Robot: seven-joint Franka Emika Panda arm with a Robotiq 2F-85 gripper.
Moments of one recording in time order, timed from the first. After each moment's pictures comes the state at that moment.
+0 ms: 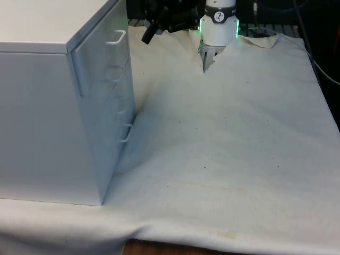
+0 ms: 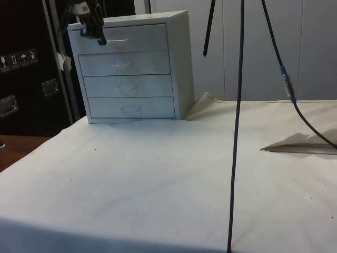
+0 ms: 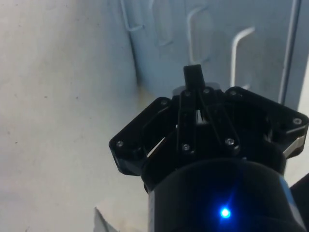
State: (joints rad) arm 0.68 0.77 -0.97 -1.34 0.02 1.97 -0.18
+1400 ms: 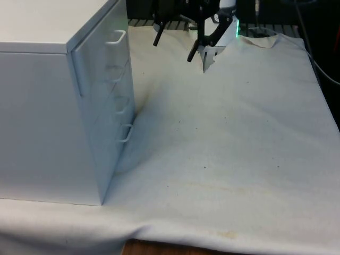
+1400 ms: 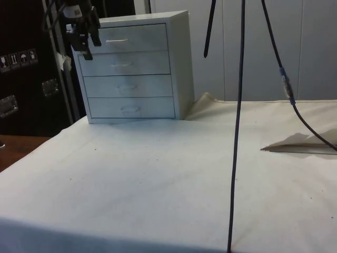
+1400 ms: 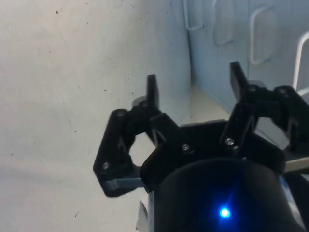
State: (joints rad) arm 0.69 0.77 -0.96 -1.34 0.19 1.97 -0.18
